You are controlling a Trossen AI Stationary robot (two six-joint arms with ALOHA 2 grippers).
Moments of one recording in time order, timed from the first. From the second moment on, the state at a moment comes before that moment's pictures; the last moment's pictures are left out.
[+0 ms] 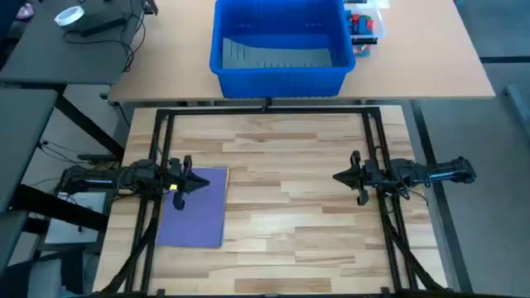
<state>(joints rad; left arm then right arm) -0.03 0.05 0.01 0.01 0.01 -0.18 0.14 0.00 0.01 0.04 0.18 0.14</state>
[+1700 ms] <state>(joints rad) 0.01 1.33 0.86 -0.93 -0.05 -0.48 0.11 0.01 0.01 0.06 0.23 0.56</state>
